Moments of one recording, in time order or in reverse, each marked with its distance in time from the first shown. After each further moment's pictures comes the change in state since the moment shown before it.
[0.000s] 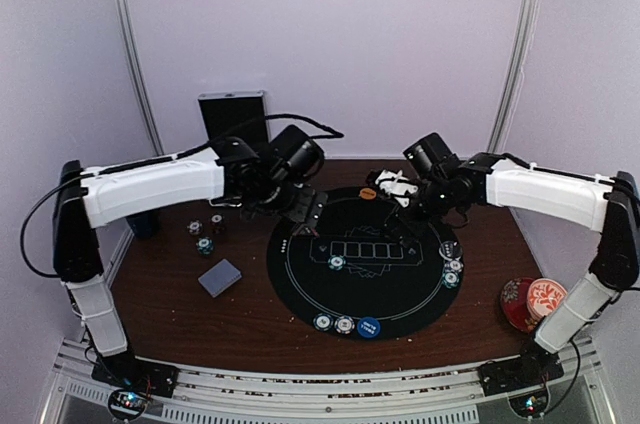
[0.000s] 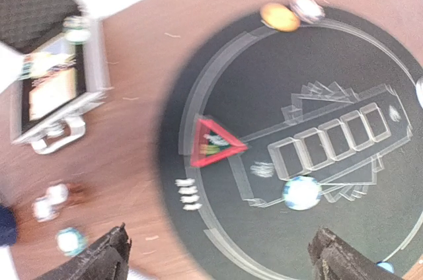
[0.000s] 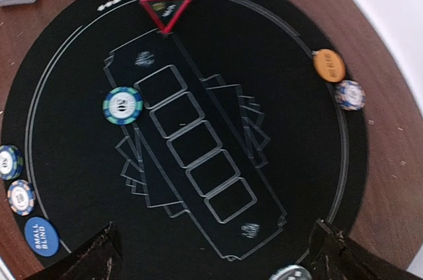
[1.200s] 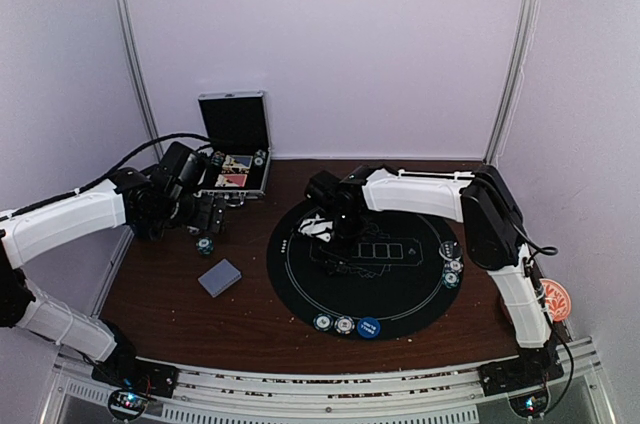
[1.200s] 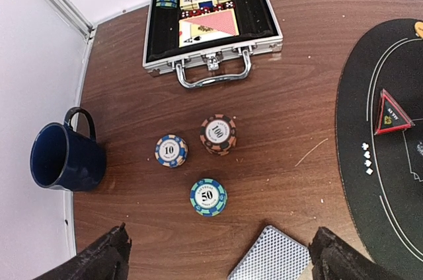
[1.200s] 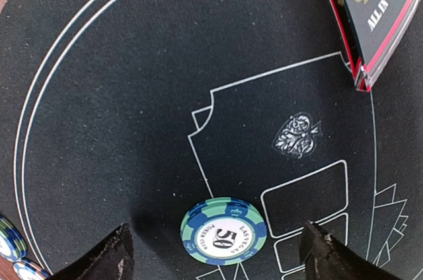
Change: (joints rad) left arm 0.355 -0.571 -0.638 0.155 -0.065 0.136; right arm 0.214 0.772 0.726 -0.402 -0.017 -0.010
